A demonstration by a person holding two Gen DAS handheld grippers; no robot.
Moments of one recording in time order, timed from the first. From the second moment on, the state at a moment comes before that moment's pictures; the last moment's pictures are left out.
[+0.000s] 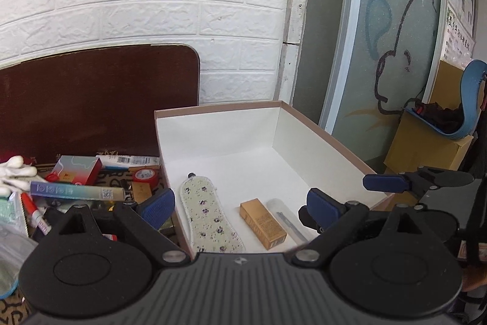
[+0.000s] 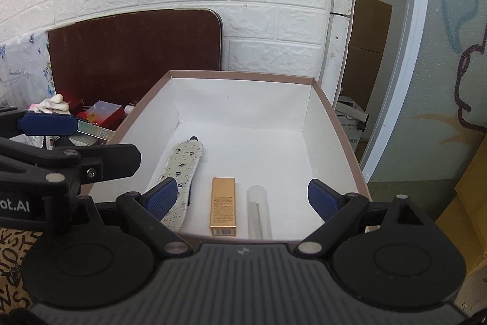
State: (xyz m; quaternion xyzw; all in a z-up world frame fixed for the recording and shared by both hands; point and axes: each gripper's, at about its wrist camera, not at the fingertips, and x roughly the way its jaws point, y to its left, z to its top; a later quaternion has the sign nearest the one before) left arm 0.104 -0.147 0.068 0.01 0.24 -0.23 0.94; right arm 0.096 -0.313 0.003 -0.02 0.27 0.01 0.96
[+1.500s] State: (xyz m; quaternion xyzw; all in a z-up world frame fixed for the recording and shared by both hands) left arm 0.070 0.058 -0.052 -0.14 0.38 -0.05 0.91; right arm 0.048 -0.115 -0.101 -0.12 0.35 0.22 0.90
